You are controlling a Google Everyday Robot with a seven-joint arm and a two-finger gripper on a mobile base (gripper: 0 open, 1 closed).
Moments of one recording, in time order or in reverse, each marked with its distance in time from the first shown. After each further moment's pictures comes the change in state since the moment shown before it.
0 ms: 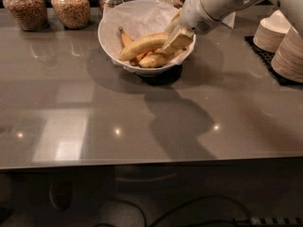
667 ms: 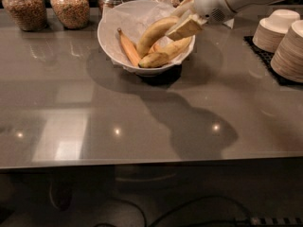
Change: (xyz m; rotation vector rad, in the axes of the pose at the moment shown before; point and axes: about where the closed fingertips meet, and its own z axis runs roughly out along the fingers) arm -0.021 -0.009 -0.048 0.079 -0.166 0.062
